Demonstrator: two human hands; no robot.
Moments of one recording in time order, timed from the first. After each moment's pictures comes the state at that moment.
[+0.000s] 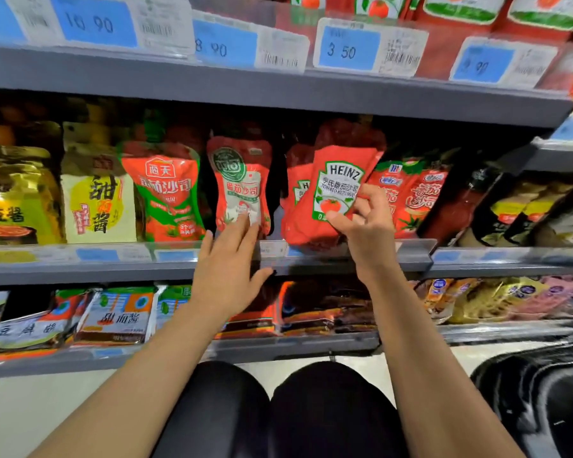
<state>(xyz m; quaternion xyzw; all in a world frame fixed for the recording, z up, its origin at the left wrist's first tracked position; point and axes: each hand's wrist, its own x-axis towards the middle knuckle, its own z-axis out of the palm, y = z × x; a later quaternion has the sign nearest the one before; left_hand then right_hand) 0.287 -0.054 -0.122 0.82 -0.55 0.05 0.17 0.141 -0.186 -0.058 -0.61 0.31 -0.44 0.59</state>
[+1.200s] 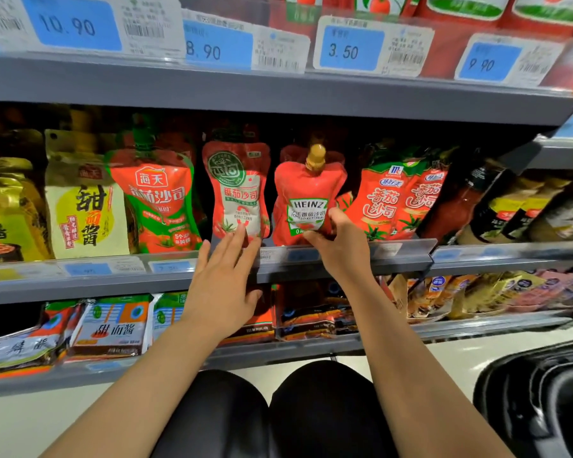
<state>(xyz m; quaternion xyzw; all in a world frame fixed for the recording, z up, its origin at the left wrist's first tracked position) 0.293 -0.047 -0.129 0.80 -0.59 0.05 0.14 0.162 -0.203 -0.102 -0.81 0.43 -0.30 0.27</state>
